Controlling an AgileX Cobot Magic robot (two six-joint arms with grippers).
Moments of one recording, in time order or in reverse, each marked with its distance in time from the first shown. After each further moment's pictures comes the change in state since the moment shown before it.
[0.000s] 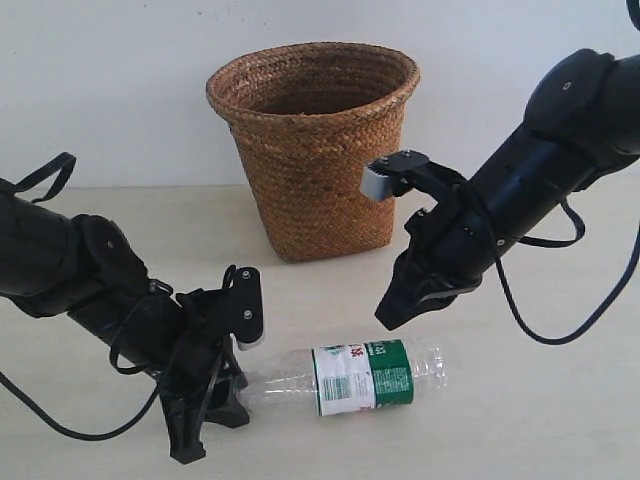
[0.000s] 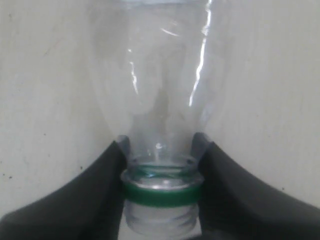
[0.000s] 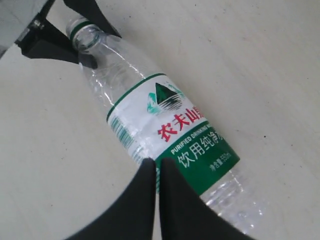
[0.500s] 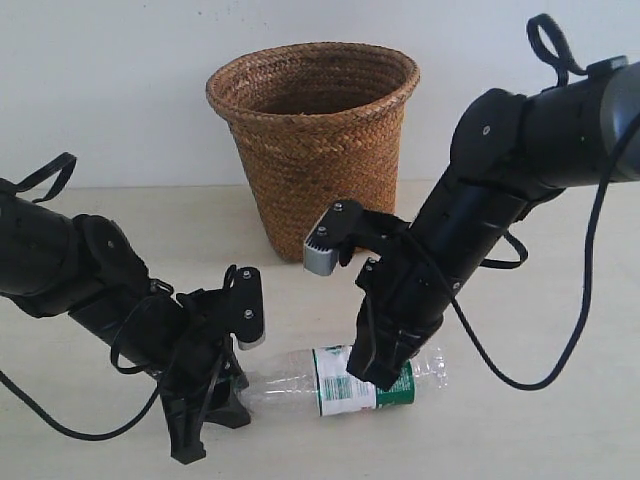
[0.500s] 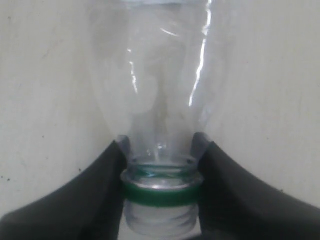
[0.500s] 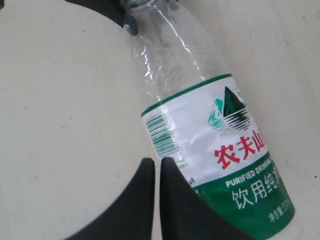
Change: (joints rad) left arm 0.000 0.002 0.000 -0.006 0.002 0.006; right arm 0.154 0.051 -0.002 -0.128 -0.038 -0.104
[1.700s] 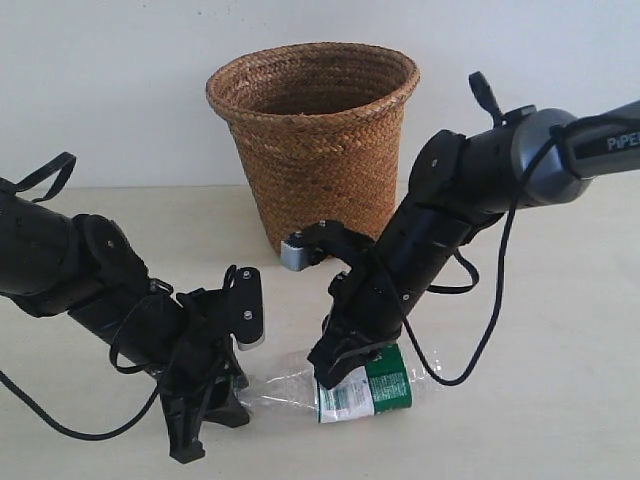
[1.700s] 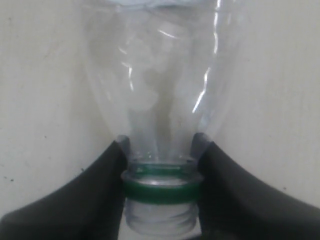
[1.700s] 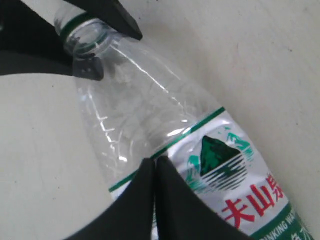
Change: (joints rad) left arm 0.000 0.000 -0.002 0.000 0.002 0.011; right arm 0.001 0.221 -0.132 0.075 -0.002 0.189
